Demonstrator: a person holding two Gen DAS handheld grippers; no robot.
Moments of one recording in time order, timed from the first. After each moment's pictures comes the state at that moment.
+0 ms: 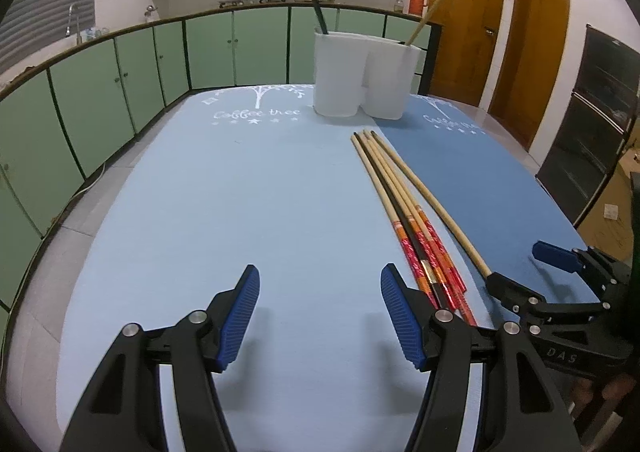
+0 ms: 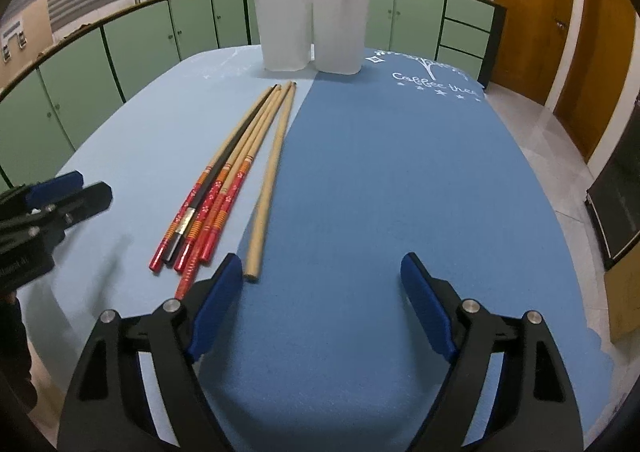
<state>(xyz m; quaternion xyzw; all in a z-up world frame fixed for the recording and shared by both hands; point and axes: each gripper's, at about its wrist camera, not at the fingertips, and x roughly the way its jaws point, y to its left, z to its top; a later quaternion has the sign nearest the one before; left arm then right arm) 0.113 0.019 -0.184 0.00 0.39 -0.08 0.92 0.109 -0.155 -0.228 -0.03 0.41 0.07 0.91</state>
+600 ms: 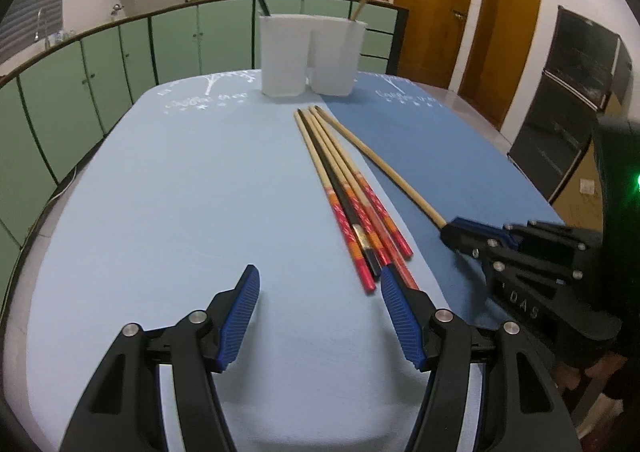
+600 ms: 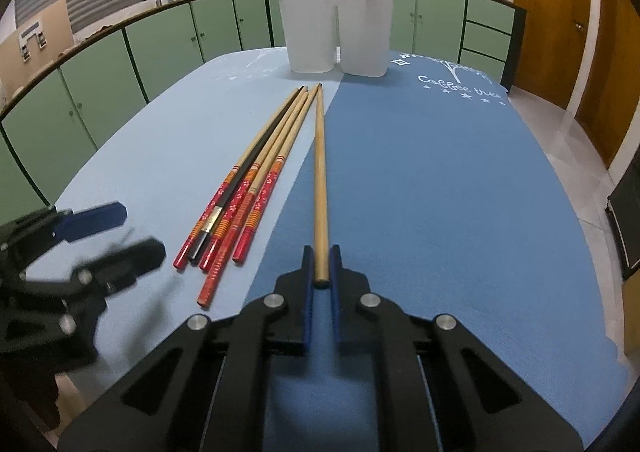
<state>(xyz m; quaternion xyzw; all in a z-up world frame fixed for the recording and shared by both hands) 0.099 -0.018 -0.197 0.01 0.40 -0.13 0.90 0.107 -0.150 -0.228 -0.02 0.41 0.11 0.91</state>
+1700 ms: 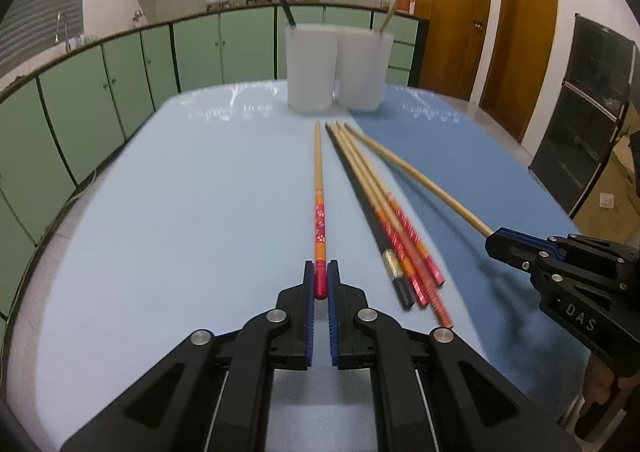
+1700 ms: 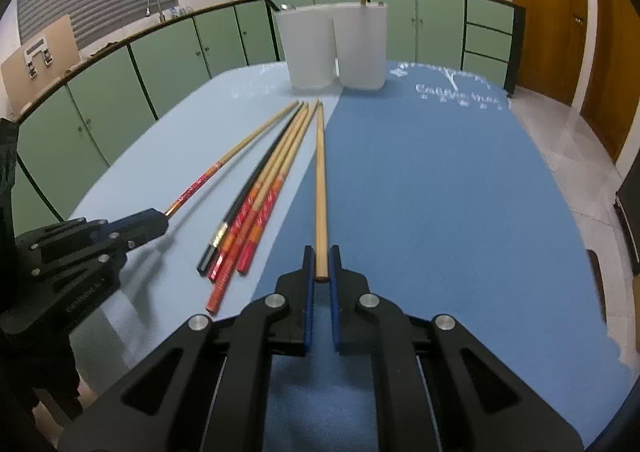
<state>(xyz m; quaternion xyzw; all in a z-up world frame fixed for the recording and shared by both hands) 0.111 -0.010 -0.184 0.01 0.38 -0.09 0.92 0.103 -0.163 -0.211 0.00 0.39 0.13 0.91</state>
